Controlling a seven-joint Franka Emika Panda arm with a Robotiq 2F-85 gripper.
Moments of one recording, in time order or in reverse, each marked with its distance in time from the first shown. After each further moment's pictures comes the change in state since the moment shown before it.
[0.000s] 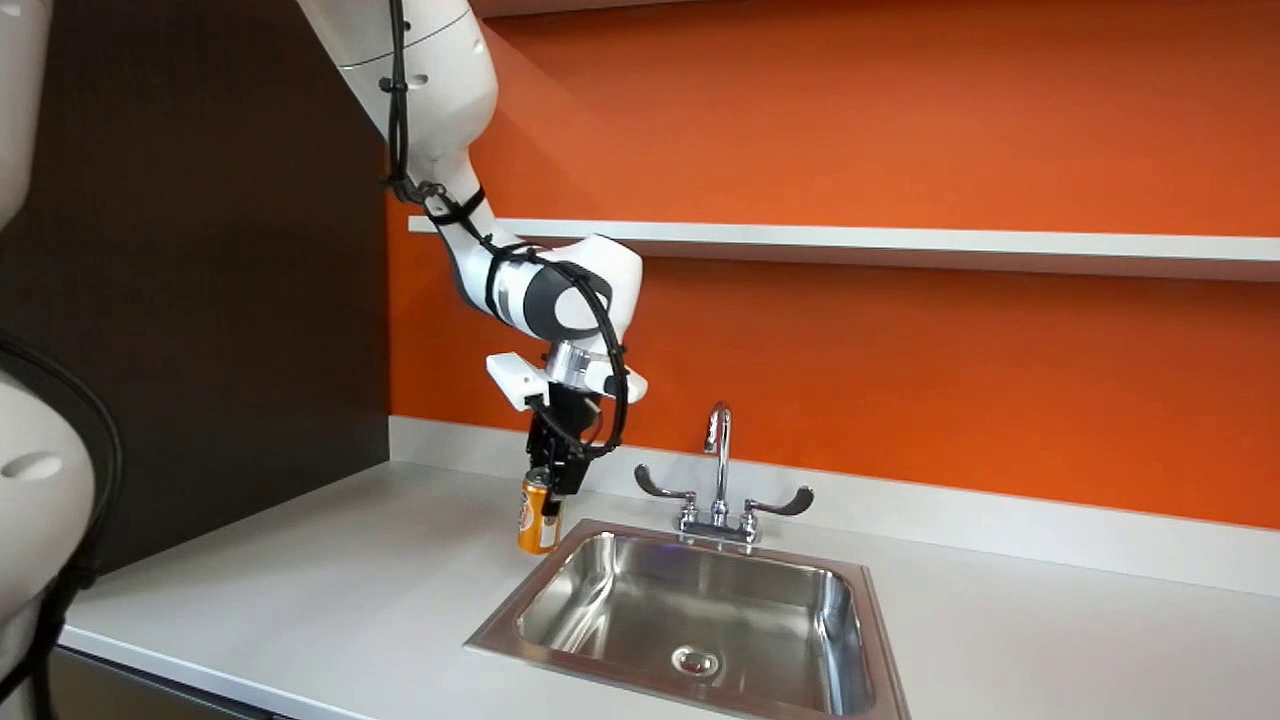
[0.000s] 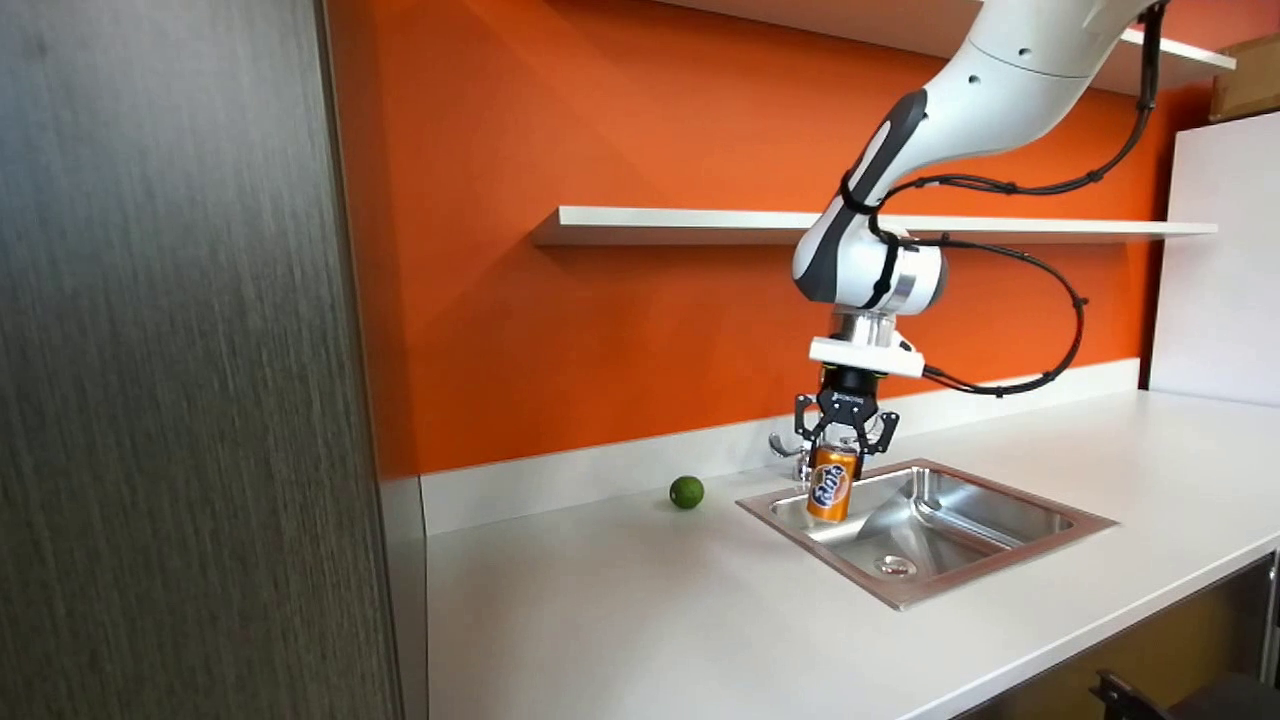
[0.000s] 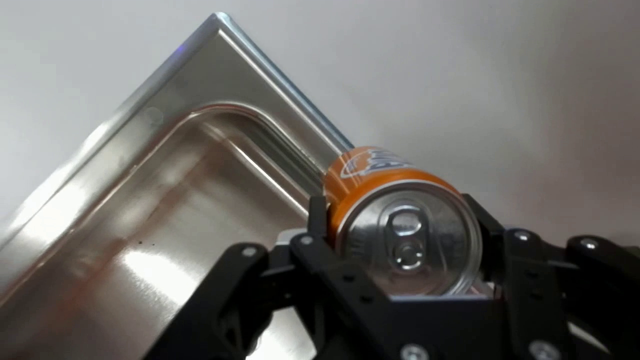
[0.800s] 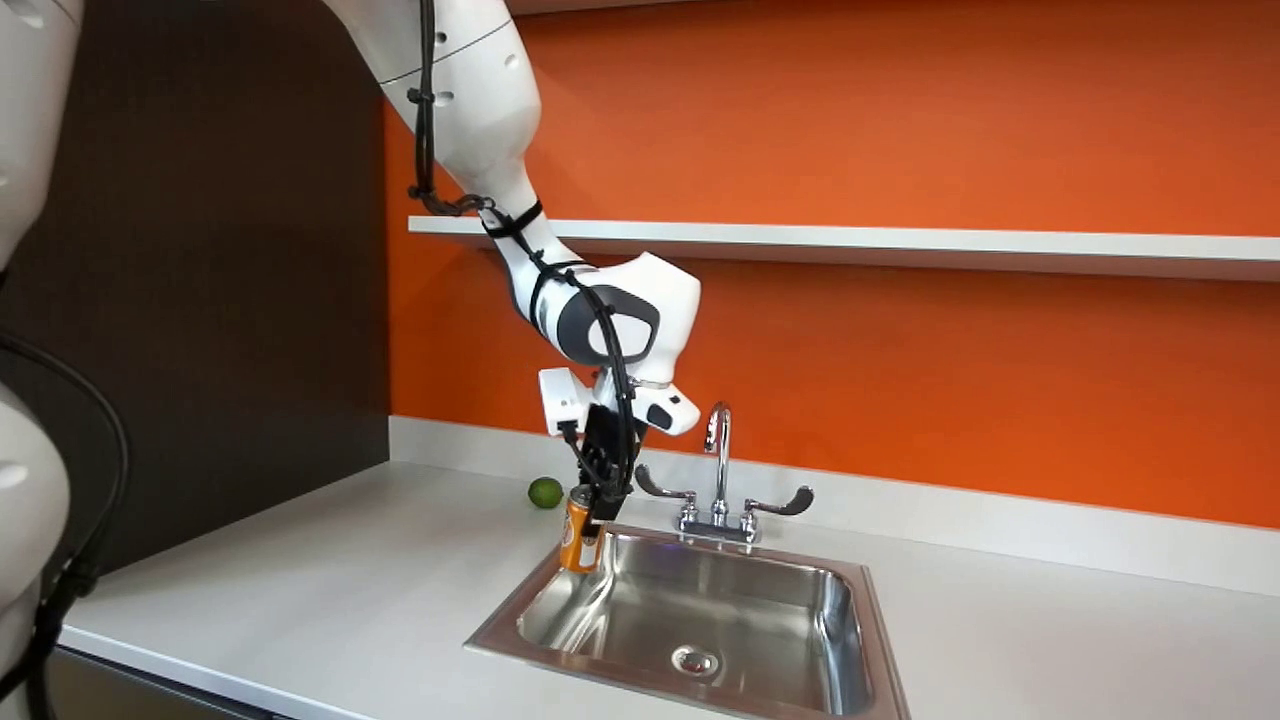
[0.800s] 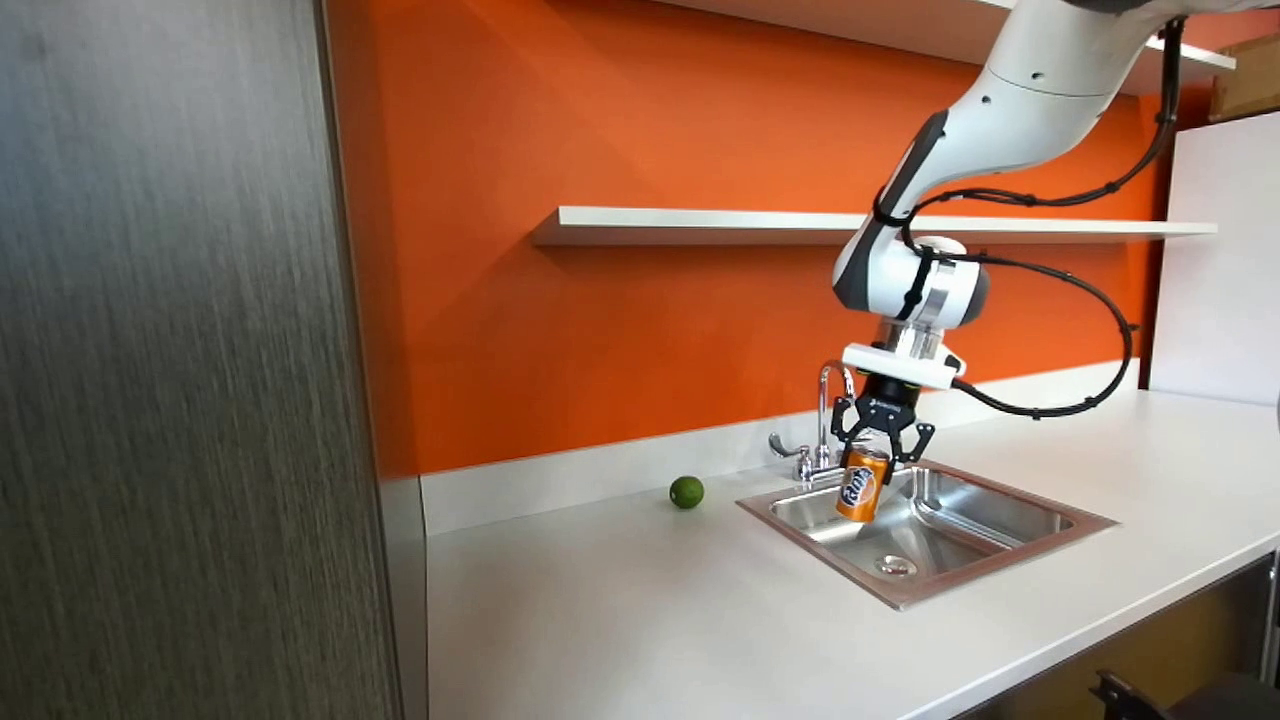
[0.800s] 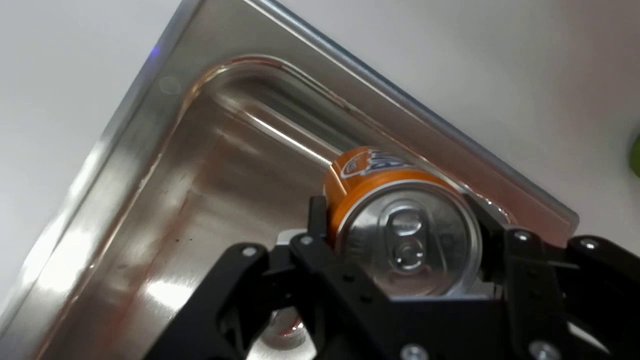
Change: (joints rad) arm -0.072 0.045 -0.056 -0.001 0.143 0.059 -0.011
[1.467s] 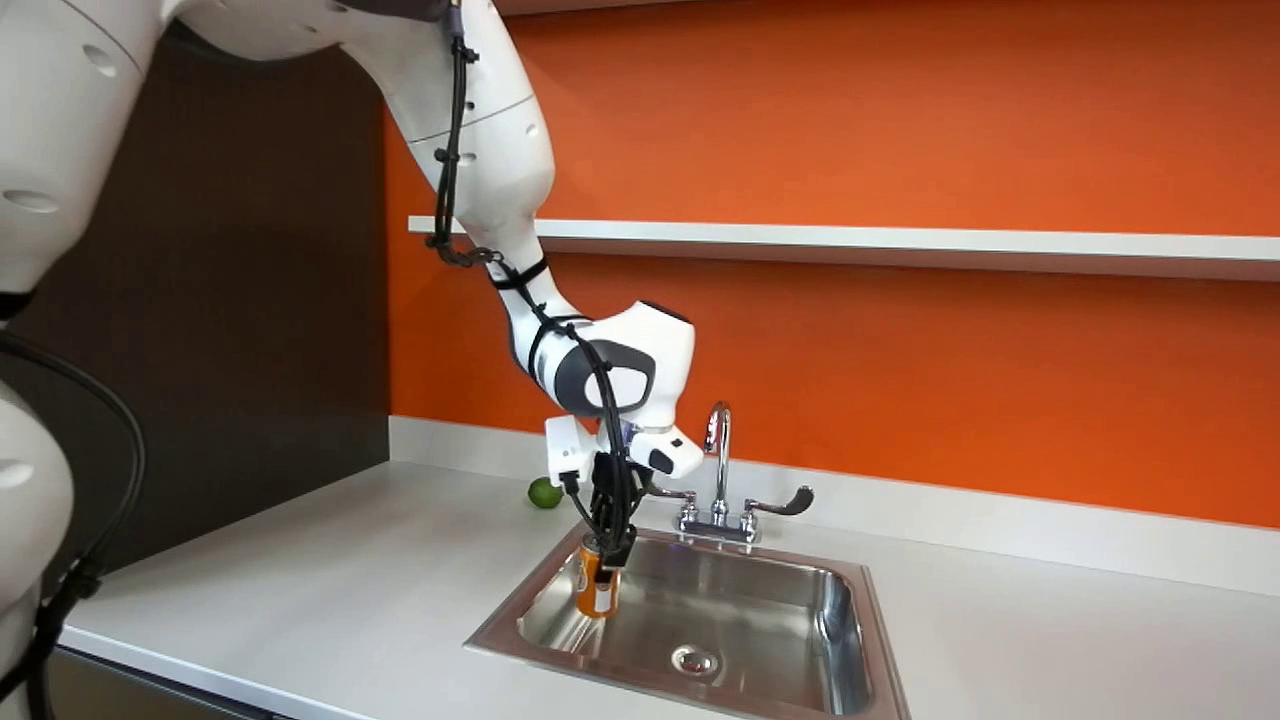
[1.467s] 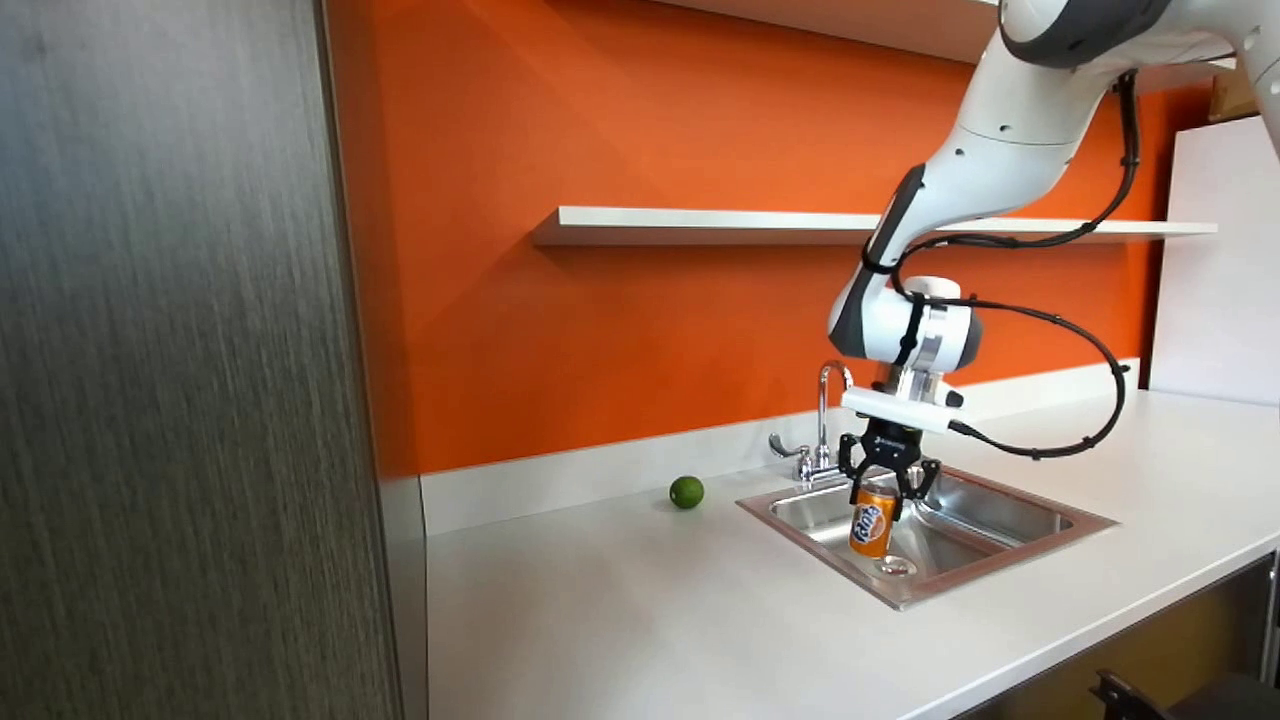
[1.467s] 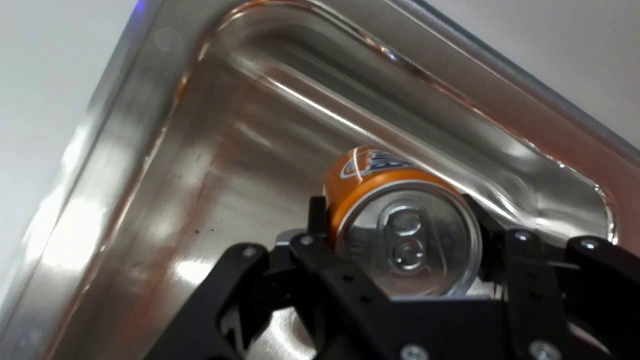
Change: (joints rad) arm 0.011 0.128 -0.004 0.001 -0.003 0.153 0.034
